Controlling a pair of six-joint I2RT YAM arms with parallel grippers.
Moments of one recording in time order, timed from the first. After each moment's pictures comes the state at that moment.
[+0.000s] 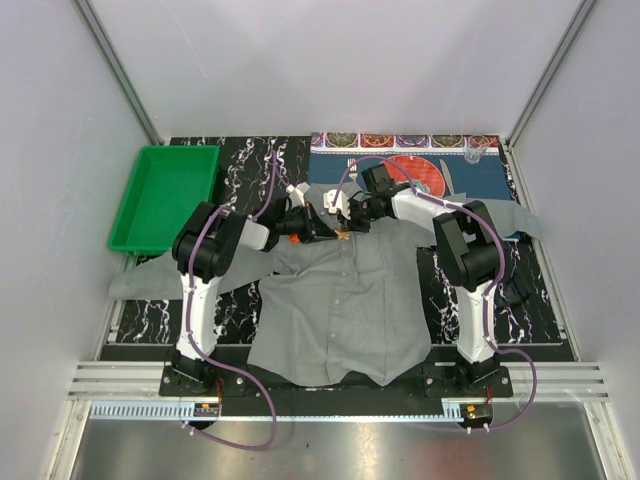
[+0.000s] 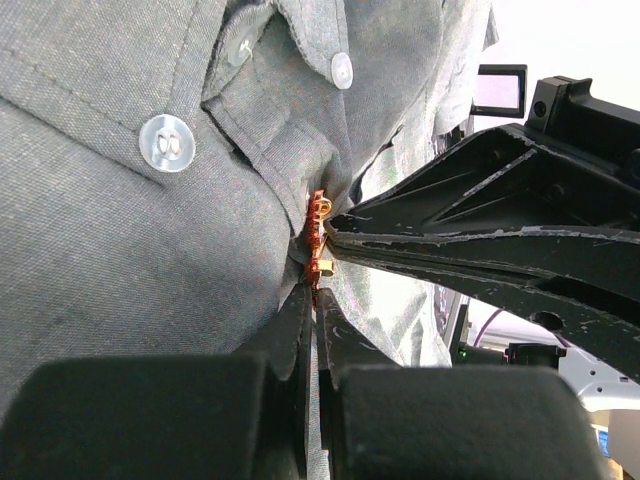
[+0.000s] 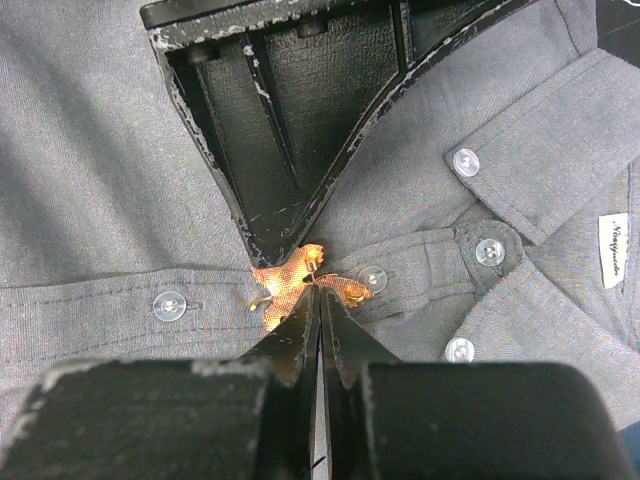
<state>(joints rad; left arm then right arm) -0.38 2.19 1.10 0.59 0.82 -0.85 0.44 2.11 1.47 -0.37 -0.66 -1.06</state>
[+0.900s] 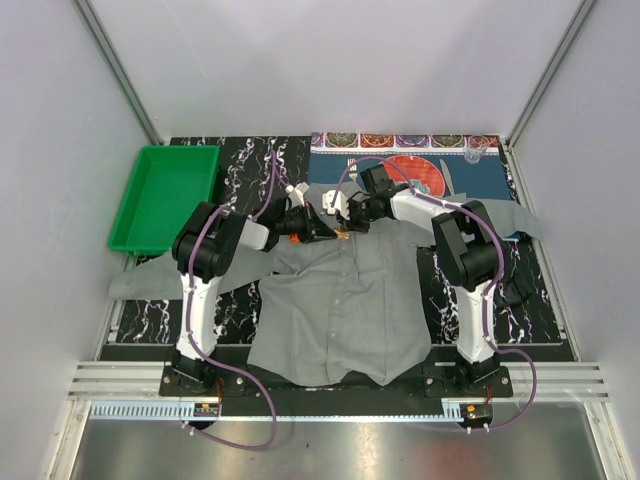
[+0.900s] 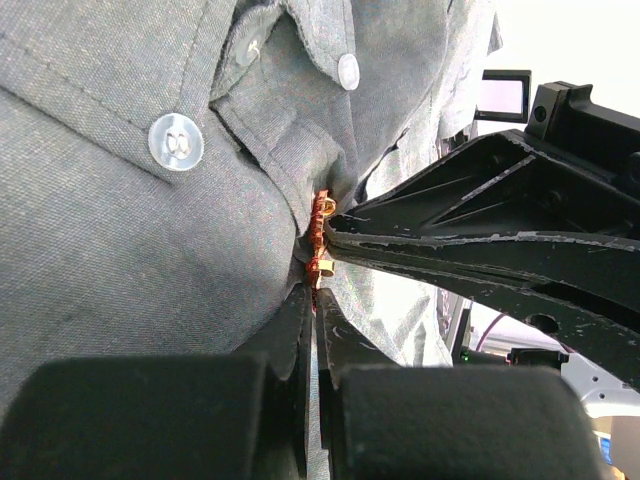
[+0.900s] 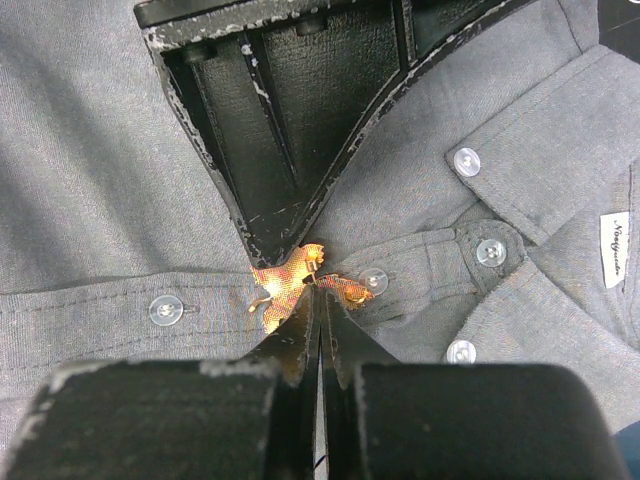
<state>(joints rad) -0.38 2.20 1.10 0.59 0.81 -0.85 0.44 2.11 1.47 -0.36 -0.65 -1.06</state>
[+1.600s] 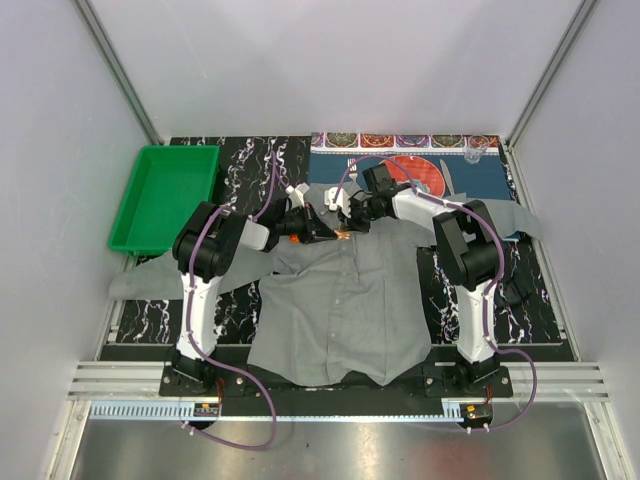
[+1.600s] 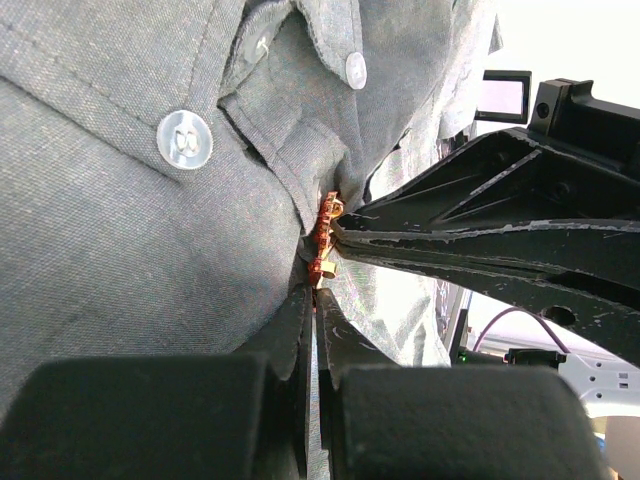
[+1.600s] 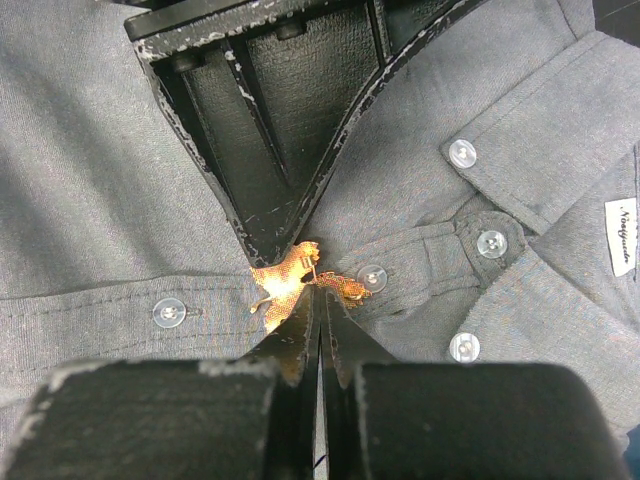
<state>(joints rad) -0.38 2.20 1.10 0.59 0.81 -0.86 0.43 2.11 1.47 -0.35 -0.67 -1.01</state>
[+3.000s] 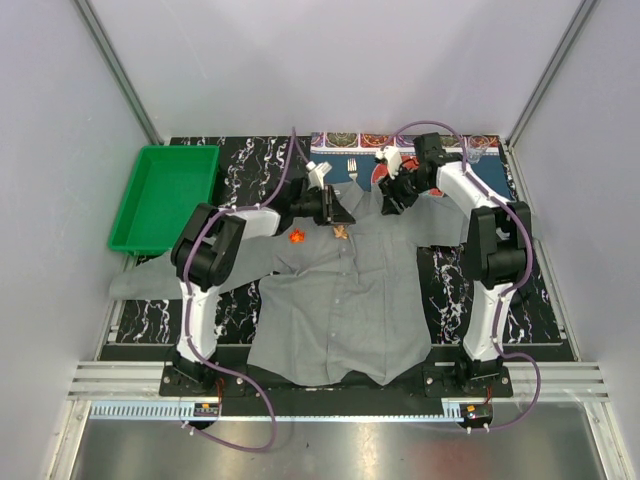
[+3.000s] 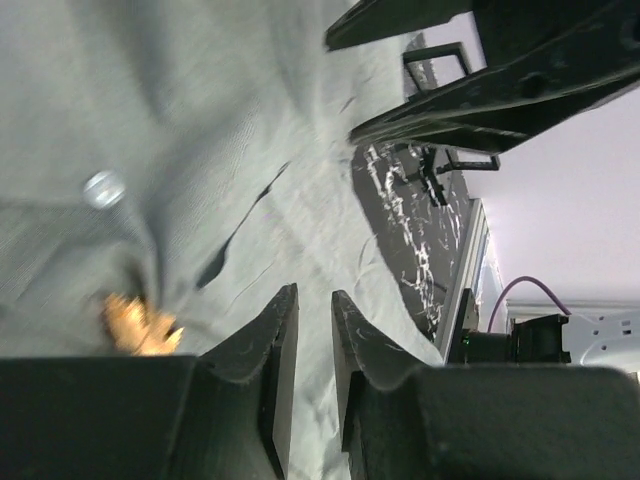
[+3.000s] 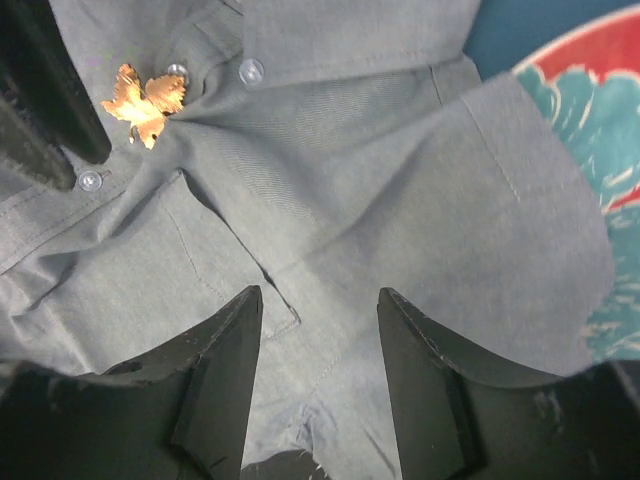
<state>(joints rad) -0.44 2.11 1.25 0.40 0.82 -0.71 0.20 2.04 1.65 -0.67 -0.57 -0.63</state>
